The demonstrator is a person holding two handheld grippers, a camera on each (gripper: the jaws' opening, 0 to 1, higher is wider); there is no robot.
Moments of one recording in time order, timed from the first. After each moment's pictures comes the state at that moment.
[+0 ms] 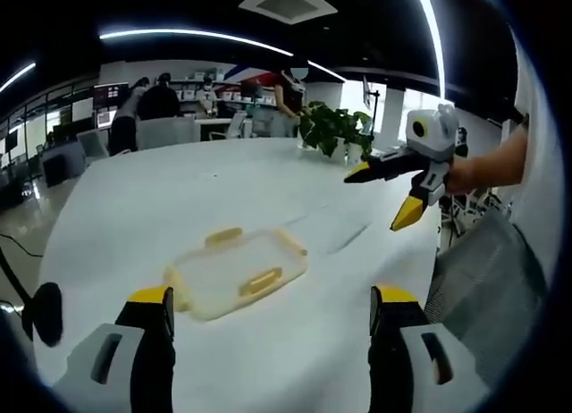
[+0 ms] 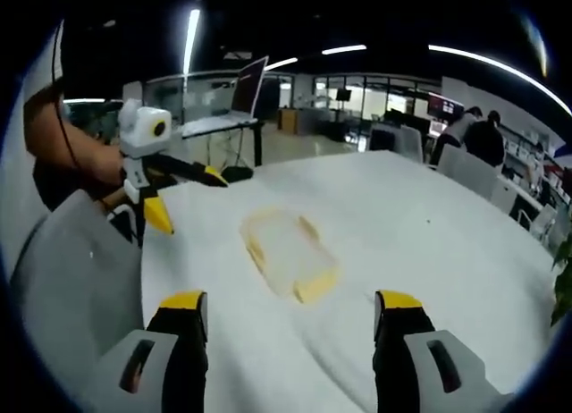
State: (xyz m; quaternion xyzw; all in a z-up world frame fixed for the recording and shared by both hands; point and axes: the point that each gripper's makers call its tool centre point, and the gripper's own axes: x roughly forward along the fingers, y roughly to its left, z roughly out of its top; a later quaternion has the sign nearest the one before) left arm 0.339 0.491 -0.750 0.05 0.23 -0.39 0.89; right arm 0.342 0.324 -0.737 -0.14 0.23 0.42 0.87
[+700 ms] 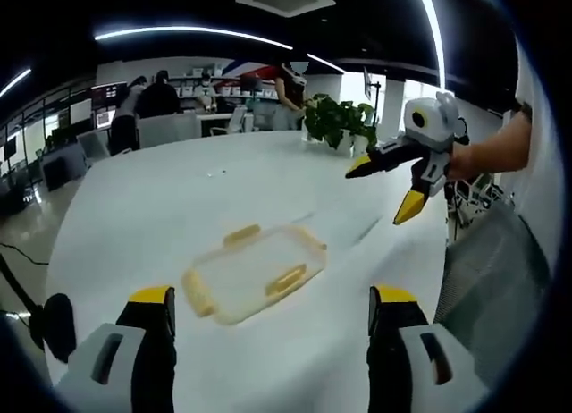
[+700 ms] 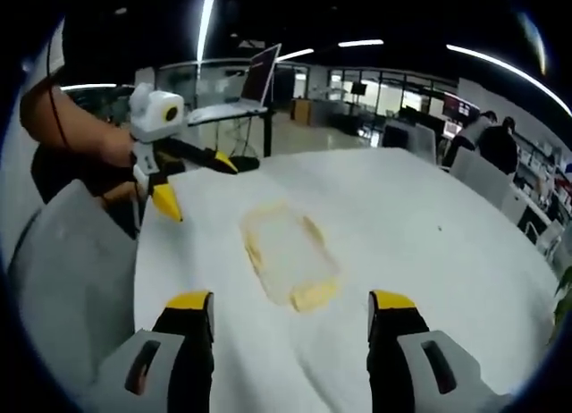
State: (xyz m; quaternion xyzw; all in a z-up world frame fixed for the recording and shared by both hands) left arm 0.363 0.509 -0.753 0.07 0.24 -0.39 0.88; right arm 0.361 0.339 -0.742 -0.17 0.24 0.45 0.84
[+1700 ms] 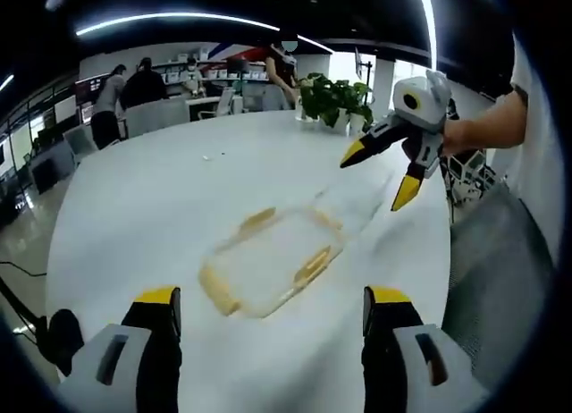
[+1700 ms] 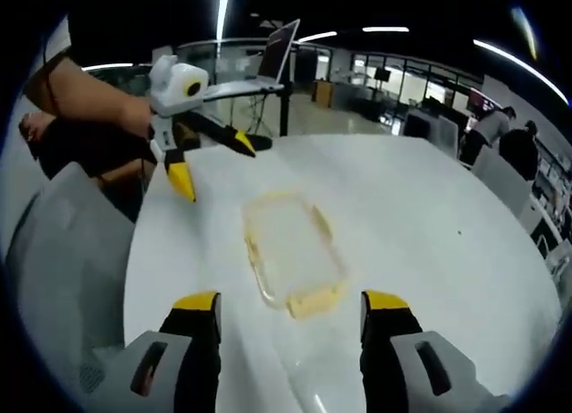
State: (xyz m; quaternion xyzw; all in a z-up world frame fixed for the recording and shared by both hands) left arm 0.386 0.523 -0.775 0.11 0.28 -0.42 0.86; right arm 0.379 0.354 -0.764 -0.21 0.28 0.48 0.80
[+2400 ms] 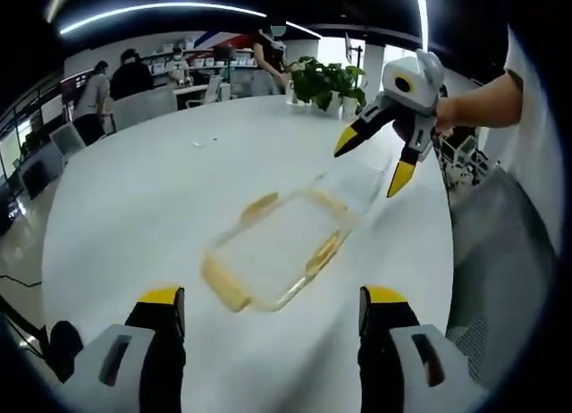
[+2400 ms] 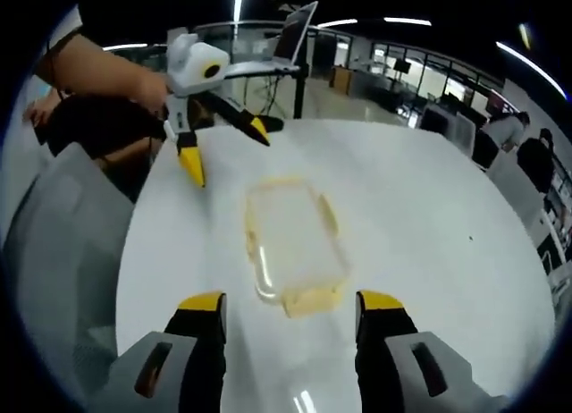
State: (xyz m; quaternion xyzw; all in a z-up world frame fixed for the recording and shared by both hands) left arm 0.398 0.528 -0.789 0.14 0.30 -0.44 0.83; right arm 0.387 0.359 -0.778 -0.25 0.30 0.51 0.77
